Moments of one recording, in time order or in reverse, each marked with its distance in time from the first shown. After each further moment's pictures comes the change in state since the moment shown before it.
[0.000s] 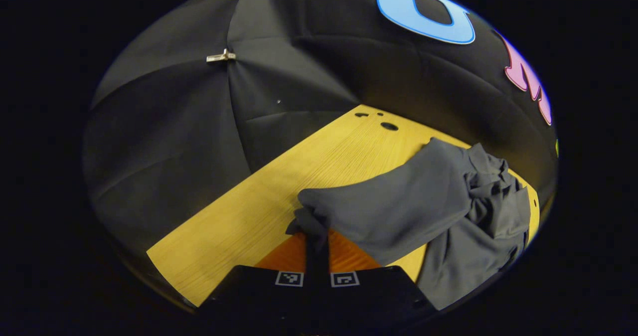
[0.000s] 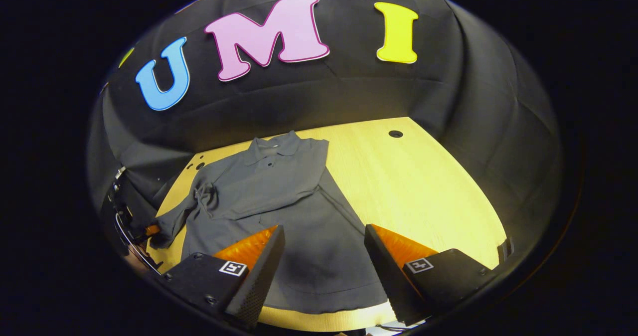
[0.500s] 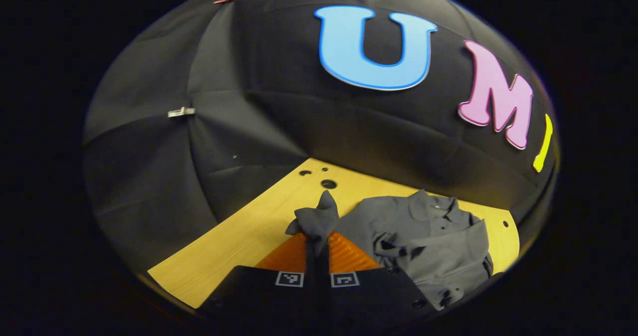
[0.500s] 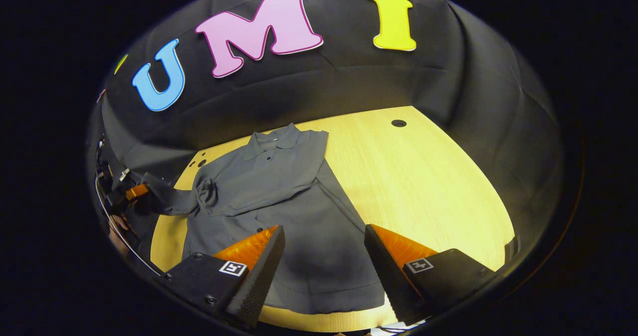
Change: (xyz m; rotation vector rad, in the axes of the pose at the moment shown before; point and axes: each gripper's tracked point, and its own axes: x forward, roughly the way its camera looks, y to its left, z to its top) left arm -0.062 -0.140 0.112 0.056 -0.204 -0.196; right arm 0.015 -0.019 -0.011 0.032 0.043 0.033
